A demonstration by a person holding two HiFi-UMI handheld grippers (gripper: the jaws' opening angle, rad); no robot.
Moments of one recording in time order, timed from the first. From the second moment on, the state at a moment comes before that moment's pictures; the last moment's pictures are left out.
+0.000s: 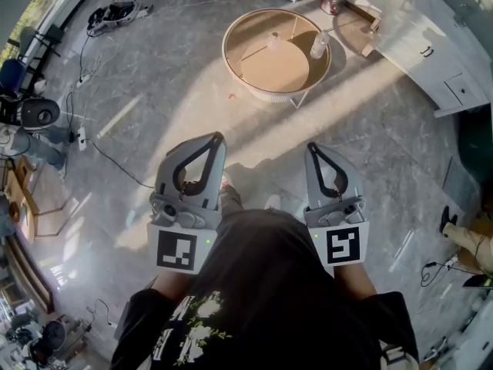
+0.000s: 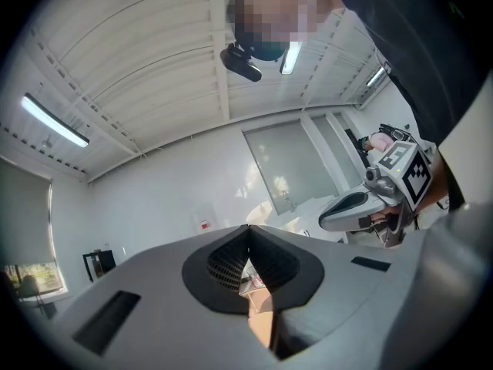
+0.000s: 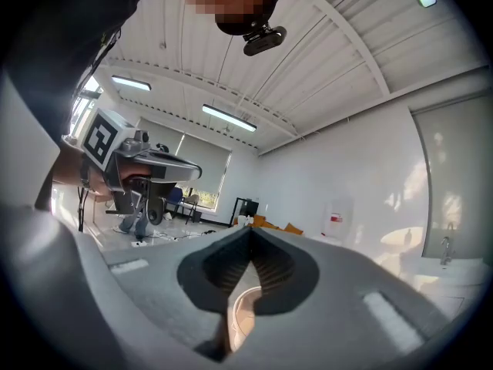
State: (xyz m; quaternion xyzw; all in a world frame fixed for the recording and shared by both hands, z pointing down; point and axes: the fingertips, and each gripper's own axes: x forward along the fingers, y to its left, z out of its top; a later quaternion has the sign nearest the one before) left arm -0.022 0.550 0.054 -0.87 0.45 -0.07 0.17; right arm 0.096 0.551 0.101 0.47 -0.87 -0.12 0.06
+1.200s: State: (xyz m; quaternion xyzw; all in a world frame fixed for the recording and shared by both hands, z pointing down) left arm -0.210 0.455 0.087 -0.93 0.33 -0.10 0.12; right arm -0.132 0.461 0.103 0.46 -0.88 -0.11 0.04
